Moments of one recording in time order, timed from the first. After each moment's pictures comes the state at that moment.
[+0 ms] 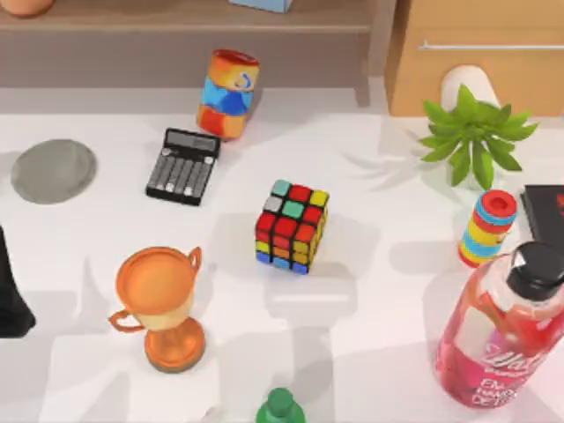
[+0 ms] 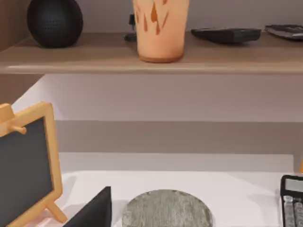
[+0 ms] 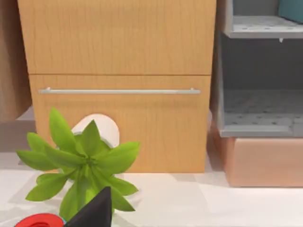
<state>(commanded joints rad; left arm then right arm) 0.00 0.00 0.00 0.00 0.00 0.00 0.00 0.00 0.00 0.00 0.00 0.00</state>
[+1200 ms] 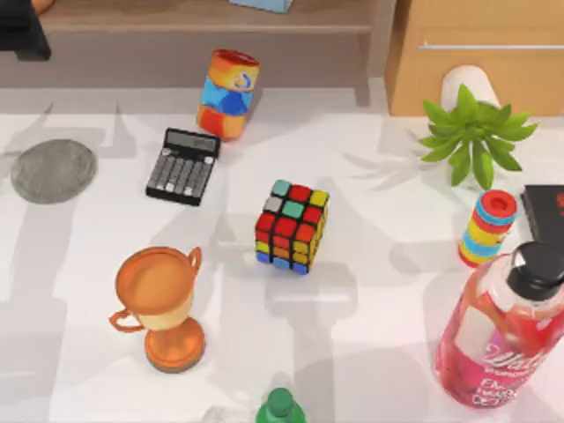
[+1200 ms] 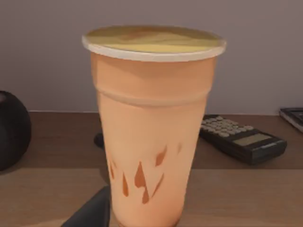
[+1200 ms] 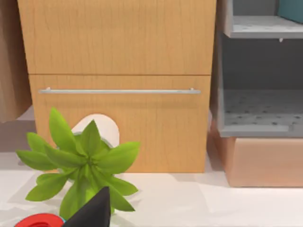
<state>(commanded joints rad) 0.03 1.42 0.74 0.67 0.10 -0.02 0.00 0.00 0.00 0.00 0.00 0.00</state>
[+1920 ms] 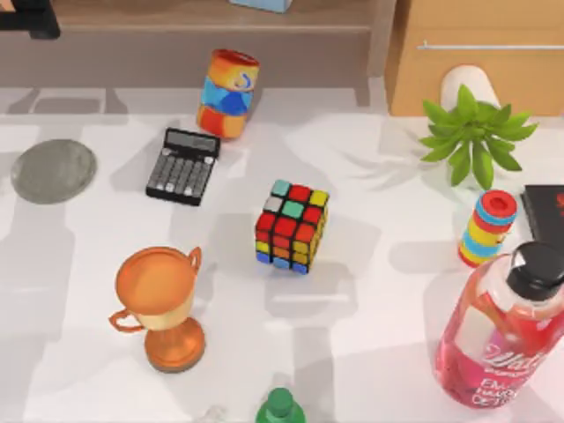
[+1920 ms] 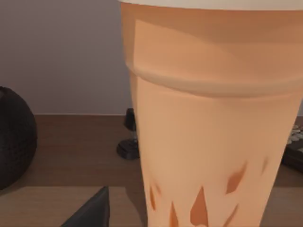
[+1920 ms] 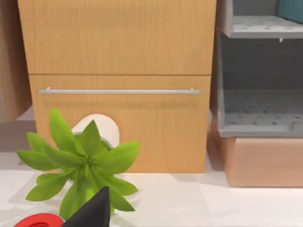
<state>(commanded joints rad) 0.06 1.80 0.95 0.86 0.11 0.00 0.00 0.00 0.00 0.00 0.00 0.00</state>
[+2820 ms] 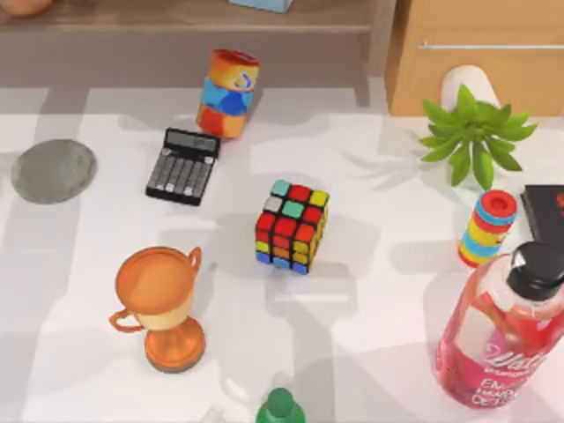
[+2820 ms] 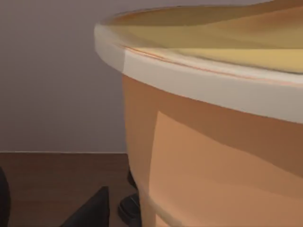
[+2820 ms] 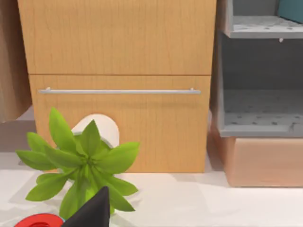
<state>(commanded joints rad) 0.04 2.06 1.32 0.74 0.09 0.00 0.00 0.00 0.00 0.00 0.00 0.00</state>
